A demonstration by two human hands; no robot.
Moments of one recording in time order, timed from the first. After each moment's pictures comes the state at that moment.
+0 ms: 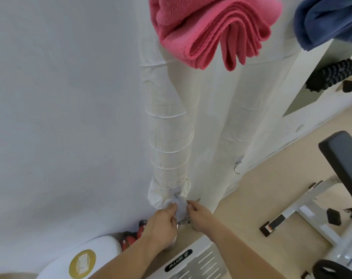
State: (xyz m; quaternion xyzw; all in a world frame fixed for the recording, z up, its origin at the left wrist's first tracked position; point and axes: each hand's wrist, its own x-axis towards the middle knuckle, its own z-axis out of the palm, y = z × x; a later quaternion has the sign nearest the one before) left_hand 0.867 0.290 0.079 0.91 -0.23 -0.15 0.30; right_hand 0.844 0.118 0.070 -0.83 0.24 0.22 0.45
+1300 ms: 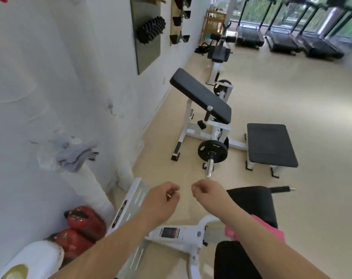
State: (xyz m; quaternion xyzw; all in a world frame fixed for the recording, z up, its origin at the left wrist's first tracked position) left_hand 0.543 0.265 0.121 0.75 -0.45 -0.34 0.35; right_hand 0.382 0.173 0.163 -0.75 0.51 -0.05 0.42
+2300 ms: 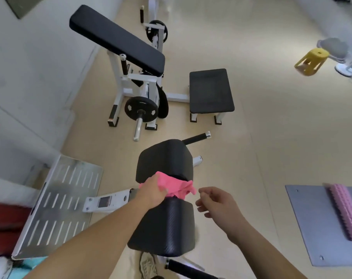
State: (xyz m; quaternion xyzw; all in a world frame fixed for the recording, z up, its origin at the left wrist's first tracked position) left_hand 0.199 0.101 -0.067 0.73 -0.52 -0.44 0.04; right_hand -0.033 0.132 0.096 -0.48 0.67 -0.15 0.55
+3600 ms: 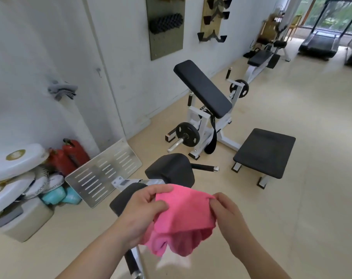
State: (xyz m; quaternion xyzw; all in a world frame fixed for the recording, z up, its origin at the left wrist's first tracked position) left_hand -0.126 0.208 0.185 0.67 -0.10 -0.42 0.60; right_hand -0.281 0.046 0.169 -0.68 0.41 -0.10 0.60
